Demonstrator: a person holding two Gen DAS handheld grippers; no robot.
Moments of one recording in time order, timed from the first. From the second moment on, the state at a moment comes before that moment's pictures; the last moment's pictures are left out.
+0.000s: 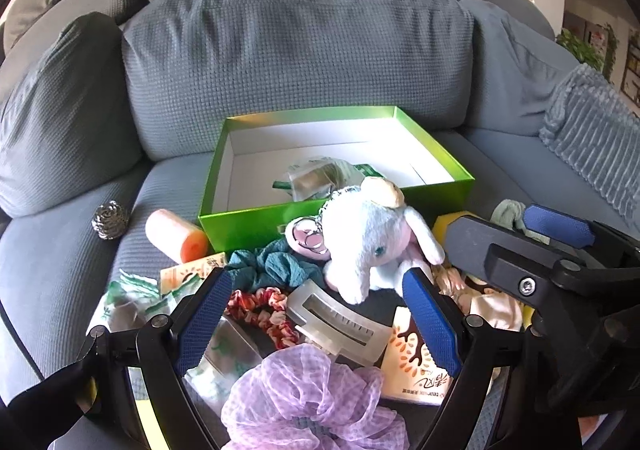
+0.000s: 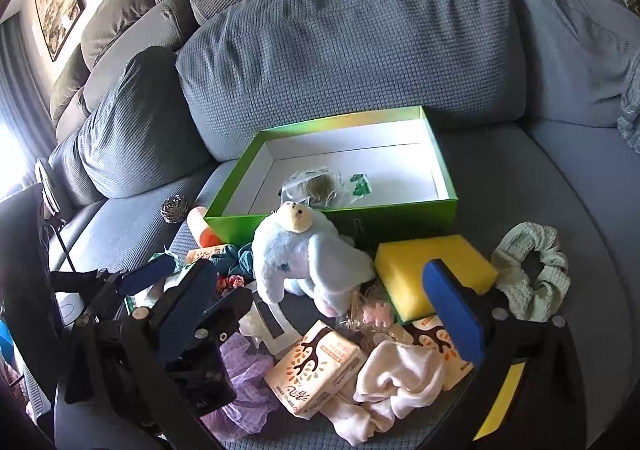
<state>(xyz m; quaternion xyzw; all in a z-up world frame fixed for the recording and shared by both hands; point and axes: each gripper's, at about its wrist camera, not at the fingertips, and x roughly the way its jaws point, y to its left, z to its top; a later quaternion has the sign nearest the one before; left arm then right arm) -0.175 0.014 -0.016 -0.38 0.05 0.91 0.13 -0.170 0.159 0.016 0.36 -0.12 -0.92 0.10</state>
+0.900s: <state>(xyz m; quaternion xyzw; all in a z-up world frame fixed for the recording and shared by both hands) -0.211 0.013 -0.038 -0.40 0.02 0.90 0.17 -0.210 0.150 -0.018 0.38 -0.14 -0.90 0.13</state>
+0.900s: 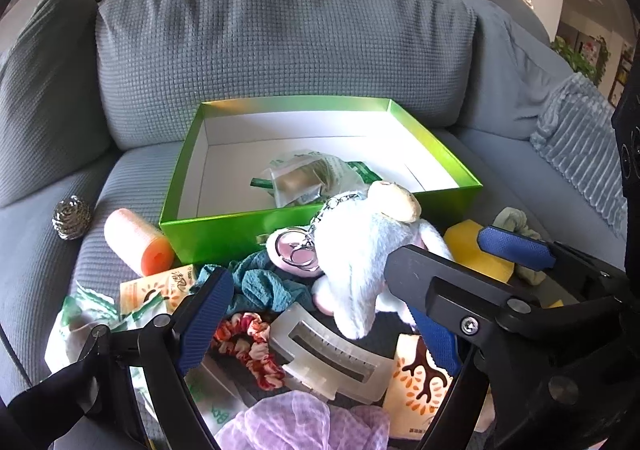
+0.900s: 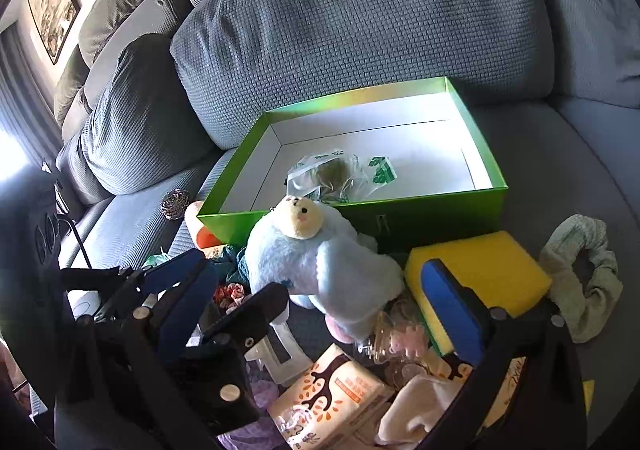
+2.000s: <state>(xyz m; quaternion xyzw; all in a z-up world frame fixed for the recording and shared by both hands) -0.220 0.027 -0.050 -0.40 0.00 0.88 0.25 -0.232 0.145 -0.034 0.40 -0.17 -0.89 0.16</state>
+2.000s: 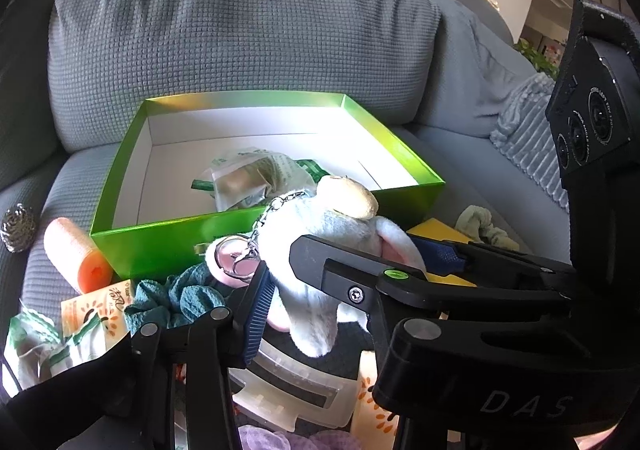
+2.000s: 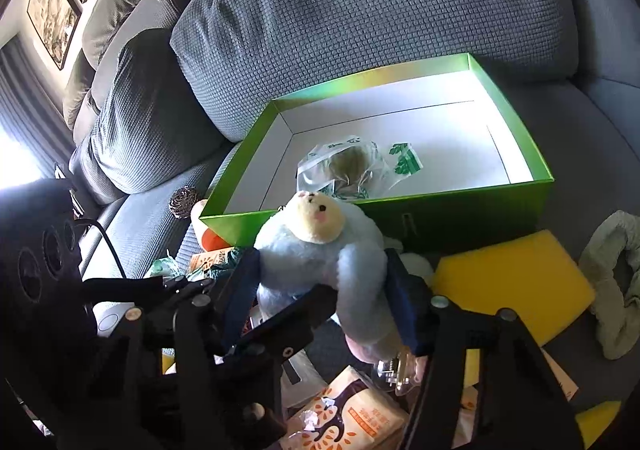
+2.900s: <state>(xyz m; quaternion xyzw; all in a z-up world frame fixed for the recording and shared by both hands) -0.210 0.025 -0.017 -0.36 0.01 0.90 0.25 -0.221 0.143 -0.001 0.36 -0.16 -0.90 0.17</state>
